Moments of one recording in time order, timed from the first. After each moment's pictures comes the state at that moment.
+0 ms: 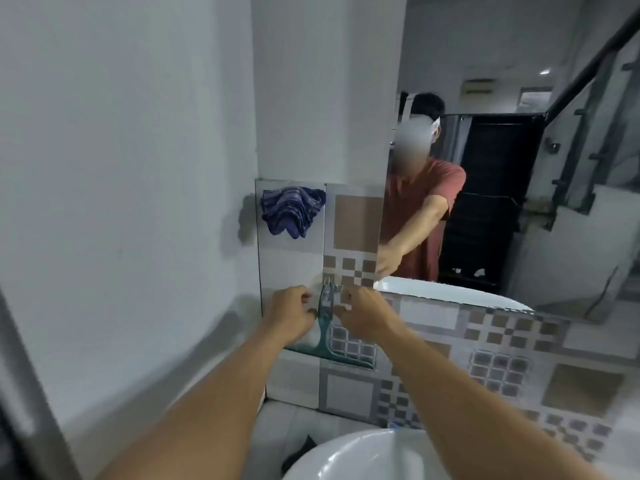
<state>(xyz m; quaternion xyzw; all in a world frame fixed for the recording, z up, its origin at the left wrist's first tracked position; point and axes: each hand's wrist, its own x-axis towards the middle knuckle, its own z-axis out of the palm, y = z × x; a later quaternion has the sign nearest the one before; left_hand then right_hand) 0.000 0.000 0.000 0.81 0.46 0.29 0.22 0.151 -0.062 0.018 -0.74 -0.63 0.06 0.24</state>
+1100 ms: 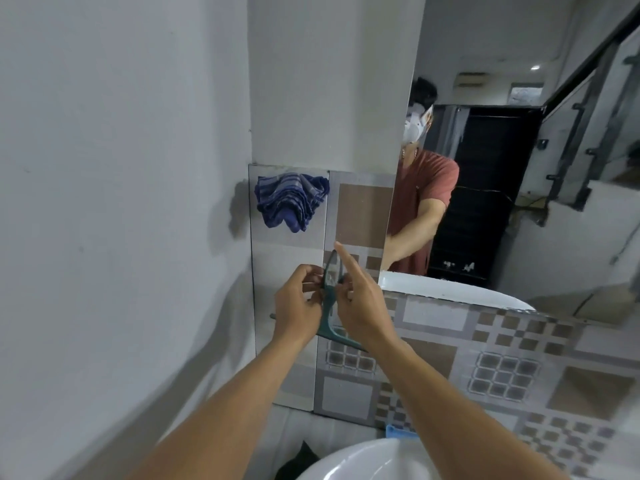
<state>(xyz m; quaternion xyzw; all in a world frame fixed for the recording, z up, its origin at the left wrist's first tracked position) 0.026 0.006 -0.008 0.70 0.37 0.53 0.31 0.136 -0.047 0.010 -0.64 -0.60 0.04 0.48</state>
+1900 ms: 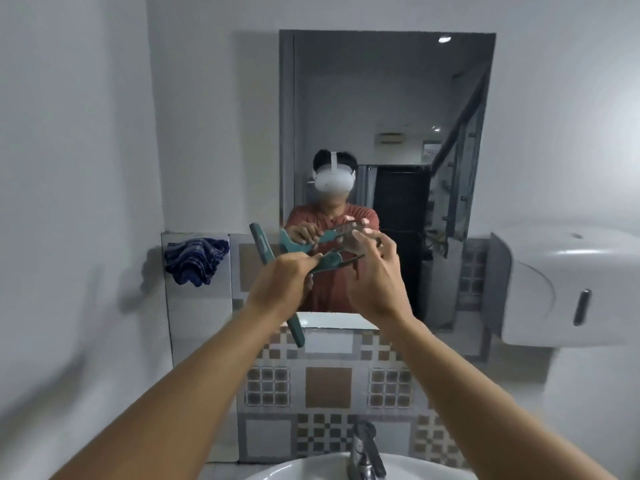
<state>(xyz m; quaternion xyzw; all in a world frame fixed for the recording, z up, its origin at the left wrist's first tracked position) 0.102 -0.113 0.142 0.88 0.16 0.45 -0.06 0.245 -0.221 0.135 -0.67 -0.52 -0.16 0.50</state>
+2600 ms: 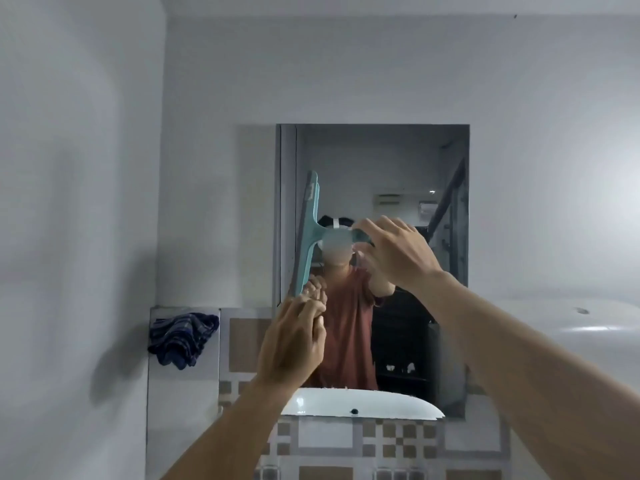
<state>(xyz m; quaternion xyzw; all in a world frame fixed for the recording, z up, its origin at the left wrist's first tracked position) 0.155 -0.089 0.155 0.79 0.13 0.59 -0.10 0.313 -0.217 0.299 -0.63 -0.58 -0.46 0.24</state>
